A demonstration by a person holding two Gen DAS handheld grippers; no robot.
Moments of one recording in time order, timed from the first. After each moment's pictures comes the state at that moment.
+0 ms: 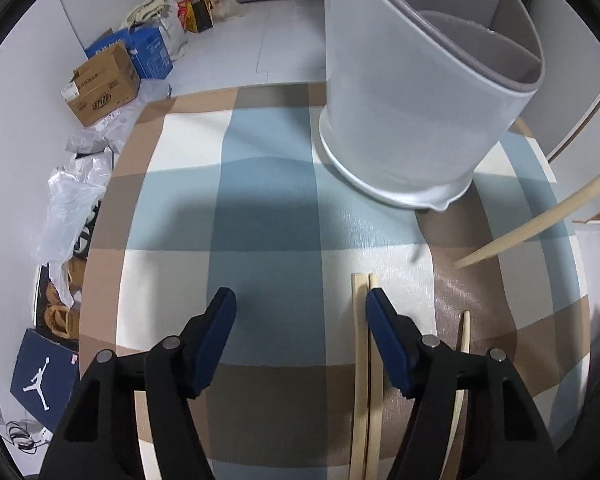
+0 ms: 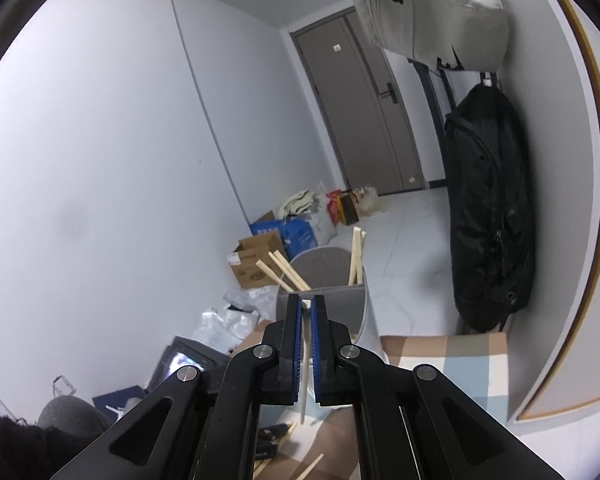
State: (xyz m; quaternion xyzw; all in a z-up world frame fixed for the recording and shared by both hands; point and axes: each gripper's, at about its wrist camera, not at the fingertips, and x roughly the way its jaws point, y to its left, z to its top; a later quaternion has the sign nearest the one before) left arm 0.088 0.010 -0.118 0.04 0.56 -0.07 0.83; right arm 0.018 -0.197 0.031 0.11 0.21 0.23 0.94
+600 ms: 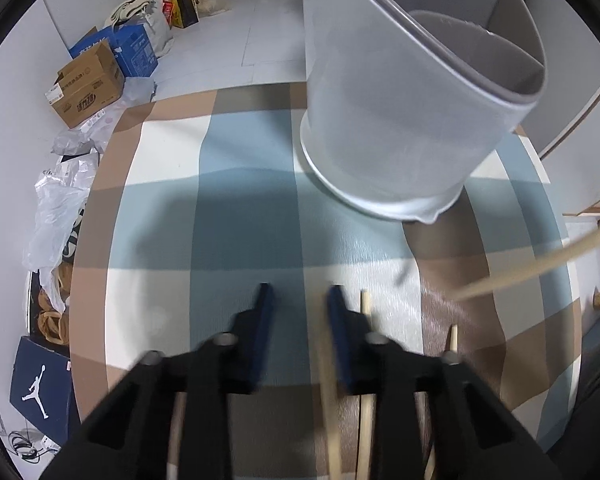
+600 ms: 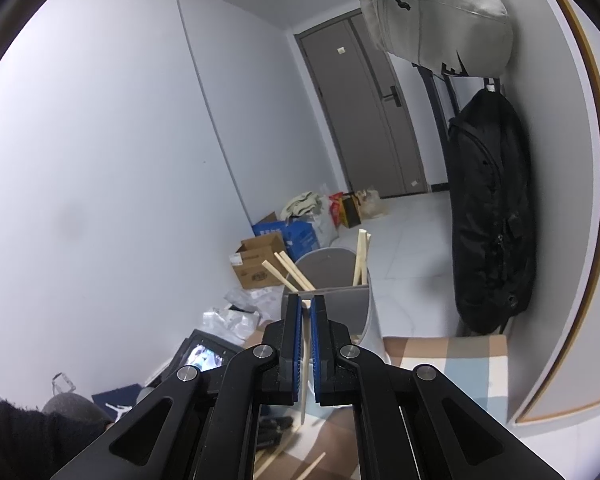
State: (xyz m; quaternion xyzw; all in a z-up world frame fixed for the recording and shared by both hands) left arm 0.101 0.002 -0.116 0.03 0.57 -0.09 0.81; right arm 0.014 -0.196 0.032 0.11 0.21 0.23 0.94
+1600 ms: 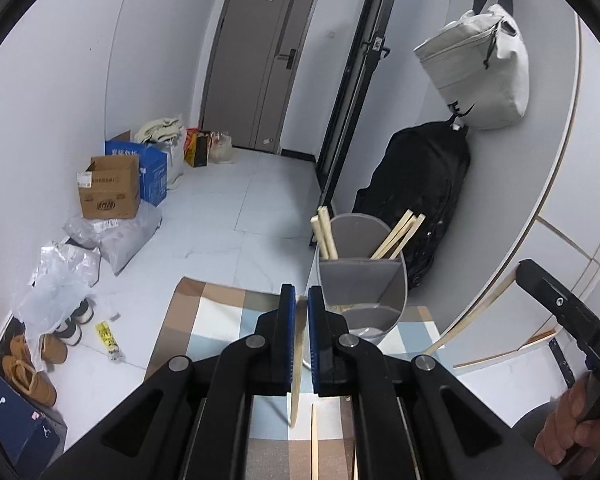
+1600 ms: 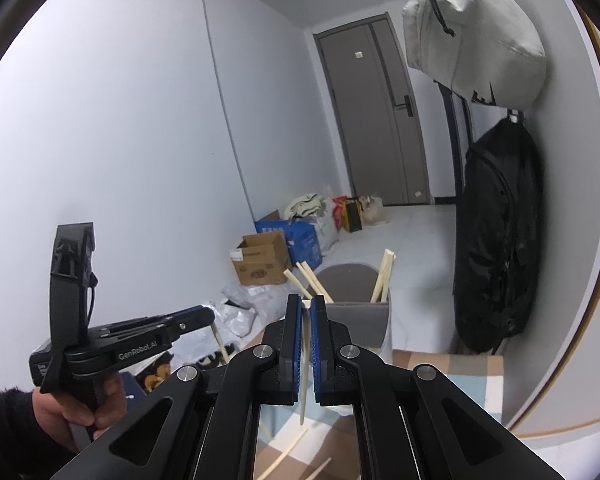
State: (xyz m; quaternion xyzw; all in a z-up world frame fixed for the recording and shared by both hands) left arm 0.053 0.067 0.015 -0.10 0.30 -0.13 0.94; right arm 0.007 -0.168 0.062 0.06 0.20 0.24 0.95
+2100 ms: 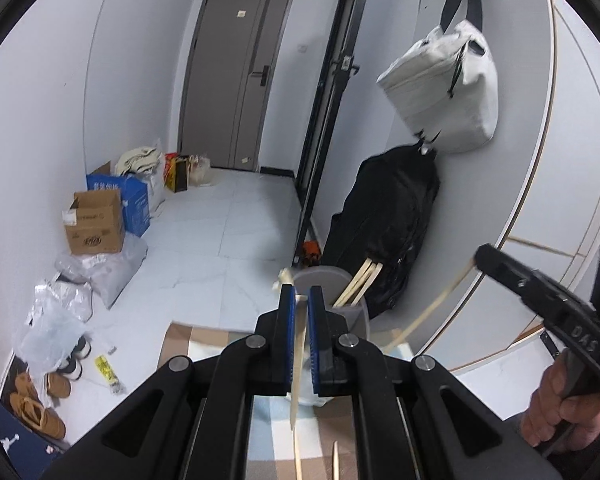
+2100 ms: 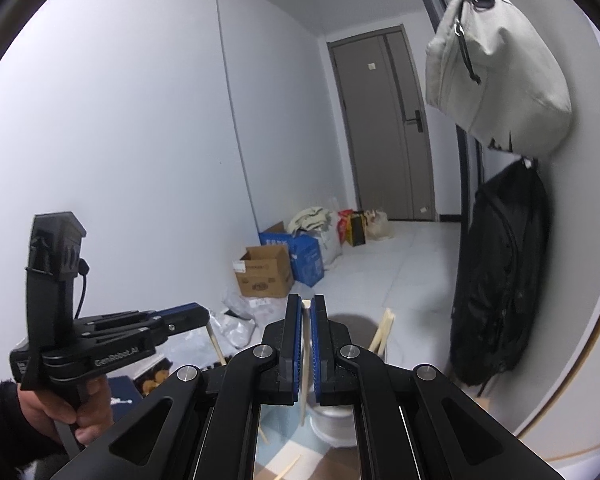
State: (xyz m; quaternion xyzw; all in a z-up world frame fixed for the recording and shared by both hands) left arm 0.053 0.052 0.082 -0.08 0.27 -0.17 0.95; right arm 0.030 -0.167 0.123 0.04 0.19 0.25 0.95
